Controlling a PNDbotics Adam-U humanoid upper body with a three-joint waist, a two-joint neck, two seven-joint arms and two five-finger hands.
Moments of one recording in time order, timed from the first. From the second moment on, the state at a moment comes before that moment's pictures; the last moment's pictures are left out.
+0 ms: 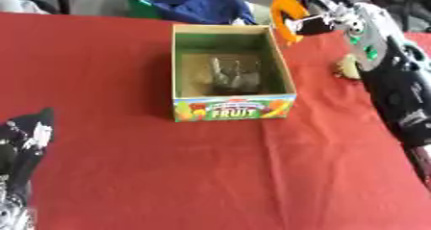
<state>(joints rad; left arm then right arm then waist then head) -0.20 0.26 -0.12 -1.67 0.14 -0.01 0.36 -1.08 -0.35 -0.03 -0.83 1.00 -0.39 0.09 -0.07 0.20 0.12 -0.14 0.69</state>
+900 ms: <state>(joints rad) -0.21 0.25 -0.13 -1.67 0.15 -0.01 0.35 -1.11 -0.18 0.03 -0.76 1.16 -0.47 0.16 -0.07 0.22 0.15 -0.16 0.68</state>
